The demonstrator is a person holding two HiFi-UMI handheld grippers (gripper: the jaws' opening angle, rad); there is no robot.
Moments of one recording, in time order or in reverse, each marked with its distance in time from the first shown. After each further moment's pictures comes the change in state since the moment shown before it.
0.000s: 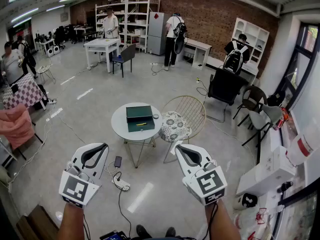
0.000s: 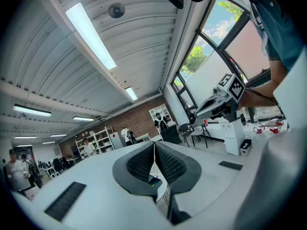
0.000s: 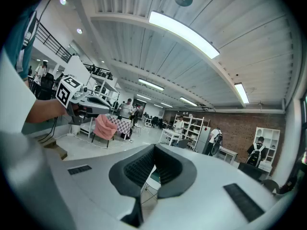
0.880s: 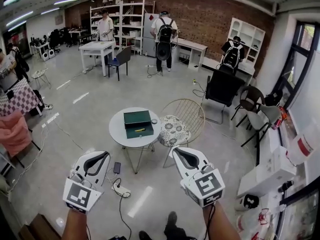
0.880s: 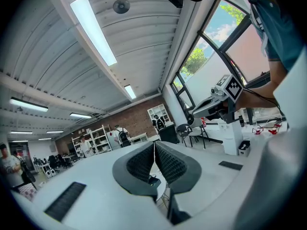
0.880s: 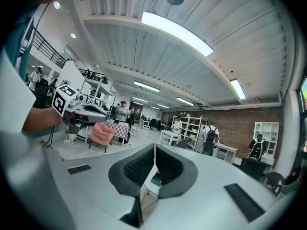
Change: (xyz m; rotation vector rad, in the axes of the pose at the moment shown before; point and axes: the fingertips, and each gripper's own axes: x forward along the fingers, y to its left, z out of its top) left arm 0.039 0.056 -0.044 -0.011 -0.010 -0.035; right arm 0.083 -0.010 0.005 0.067 -0.031 -0.020
